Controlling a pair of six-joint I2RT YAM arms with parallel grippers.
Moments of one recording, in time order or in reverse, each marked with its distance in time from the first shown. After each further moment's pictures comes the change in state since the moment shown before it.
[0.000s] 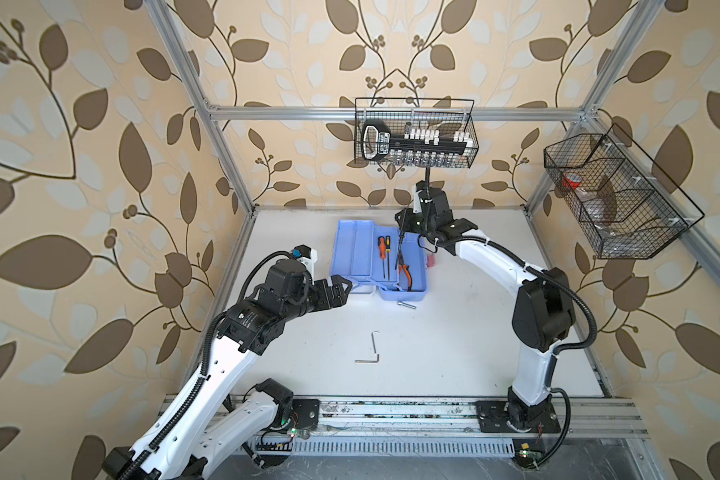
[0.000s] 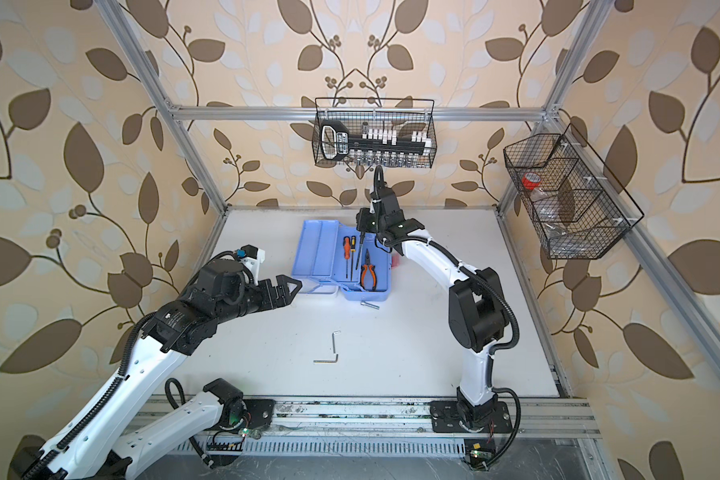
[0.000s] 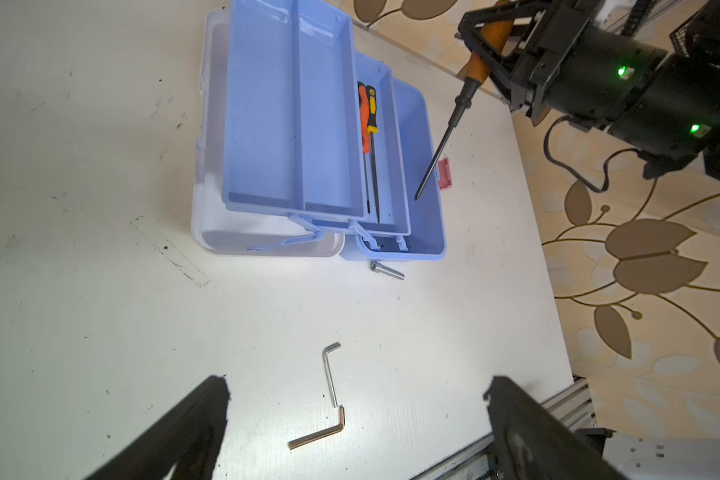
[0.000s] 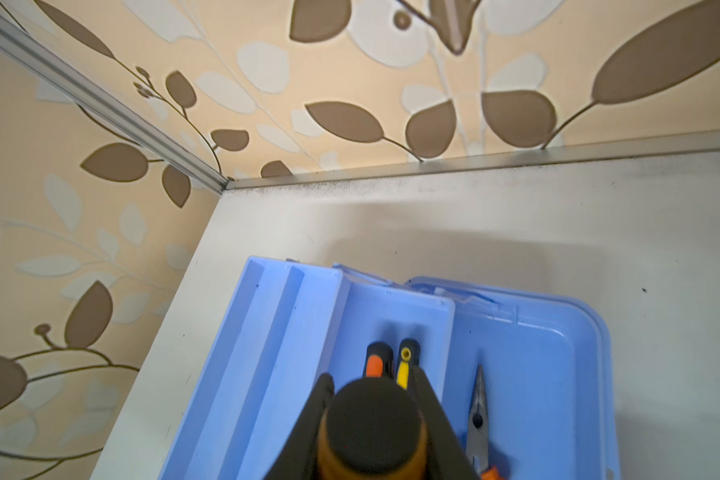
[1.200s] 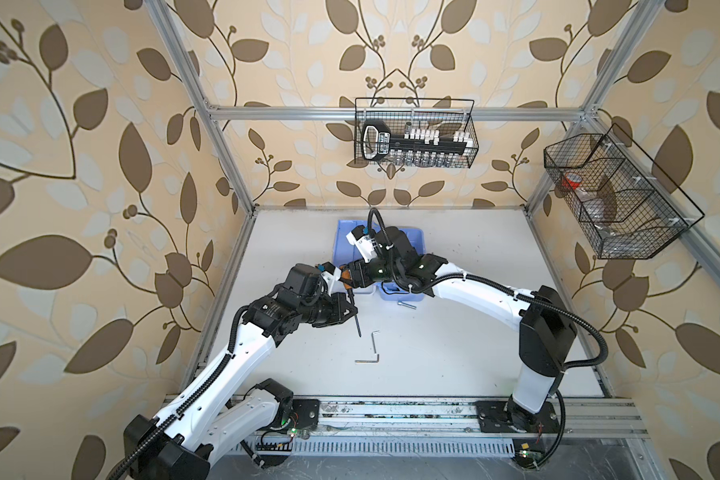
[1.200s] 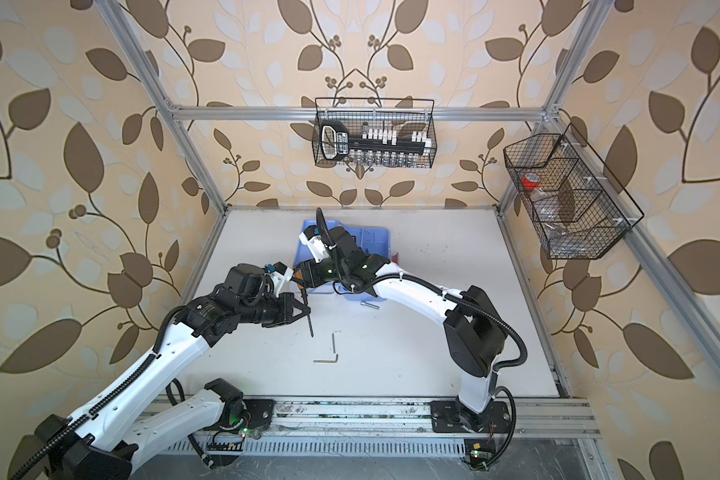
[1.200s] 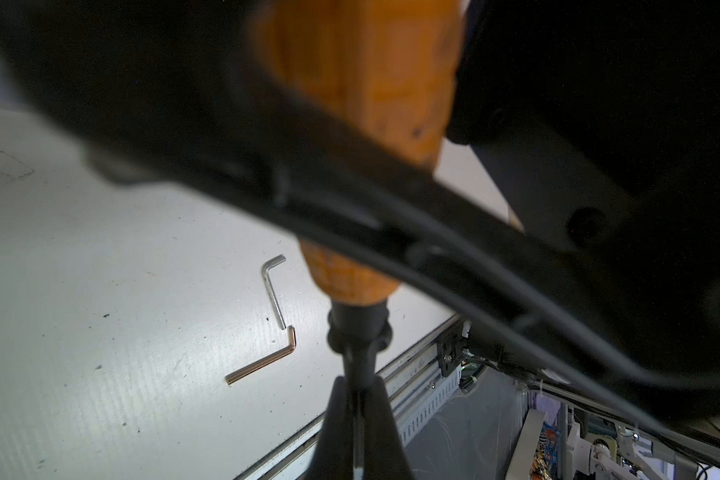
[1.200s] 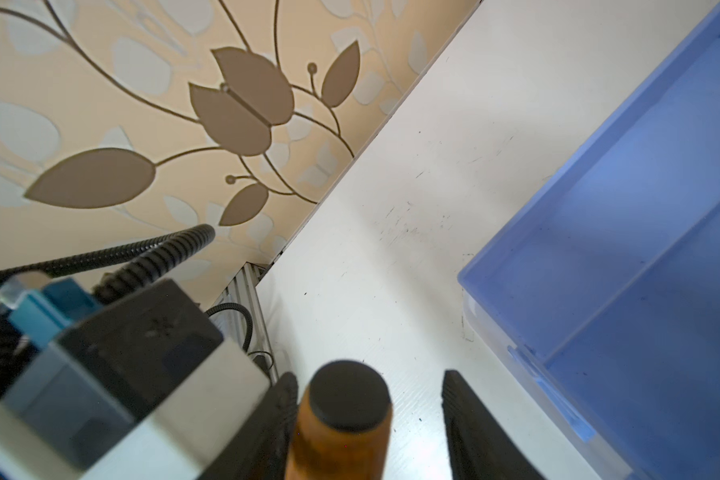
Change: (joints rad) left arm 0.003 0.100 -0.133 0.069 0.352 -0.023; right arm 0.352 -0.129 -0.200 0.060 -0.383 -0.035
